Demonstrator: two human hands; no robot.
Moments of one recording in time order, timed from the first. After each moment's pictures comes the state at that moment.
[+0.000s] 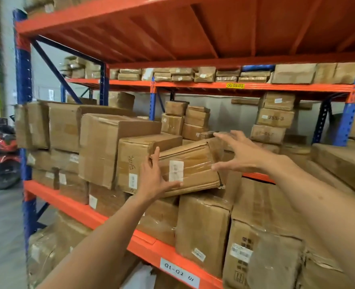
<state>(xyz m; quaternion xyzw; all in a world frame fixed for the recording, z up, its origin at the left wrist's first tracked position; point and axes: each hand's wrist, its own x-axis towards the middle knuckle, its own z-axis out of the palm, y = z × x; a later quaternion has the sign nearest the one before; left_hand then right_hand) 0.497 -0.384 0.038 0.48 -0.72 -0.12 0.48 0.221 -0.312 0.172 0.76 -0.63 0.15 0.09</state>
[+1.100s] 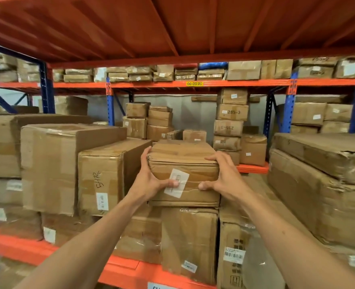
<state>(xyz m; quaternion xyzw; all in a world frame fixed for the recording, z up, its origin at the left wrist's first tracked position) 0.464 -0.441 0.056 0.29 -0.75 -0.36 0.48 0.224 -0.327 0.081 0.65 -0.62 0.44 0.01</state>
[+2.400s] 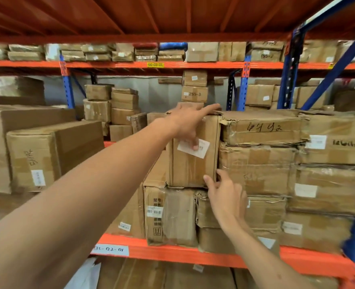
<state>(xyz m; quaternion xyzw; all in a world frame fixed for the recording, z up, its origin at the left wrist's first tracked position) 0.224 -0.243 0.191 0.21 -0.94 0.16 0.19 0.141 -0.118 0.002 0.36 -0.80 0.44 0.19</state>
